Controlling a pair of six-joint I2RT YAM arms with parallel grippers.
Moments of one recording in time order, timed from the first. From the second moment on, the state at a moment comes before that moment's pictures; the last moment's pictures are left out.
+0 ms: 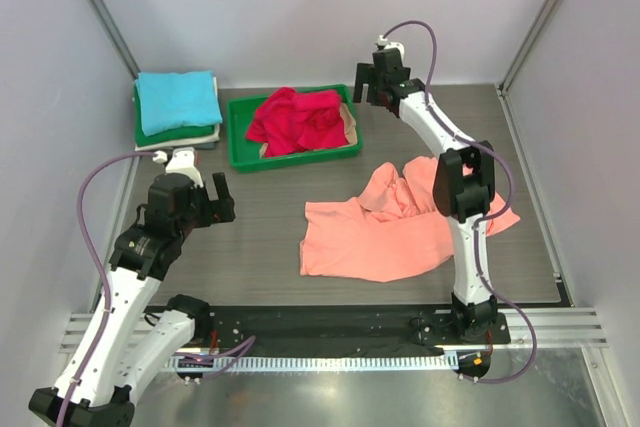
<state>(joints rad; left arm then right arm) -0.30 0.71 0.87 -0.75 -0.18 -0.31 0.33 2.25 2.08 -0.44 0.21 0.29</state>
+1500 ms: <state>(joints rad) -0.30 0.61 0.84 -0.75 -0.04 -0.34 -0.31 1.66 1.02 -0.40 0.39 0.97</state>
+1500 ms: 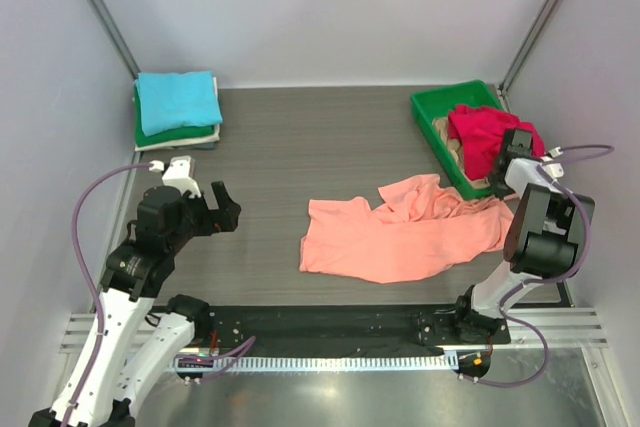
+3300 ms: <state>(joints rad) -0.61 1.85 1.06 -0.03 0.14 -0.80 0.15 1.39 1.11 -0.41 0.18 0.57</state>
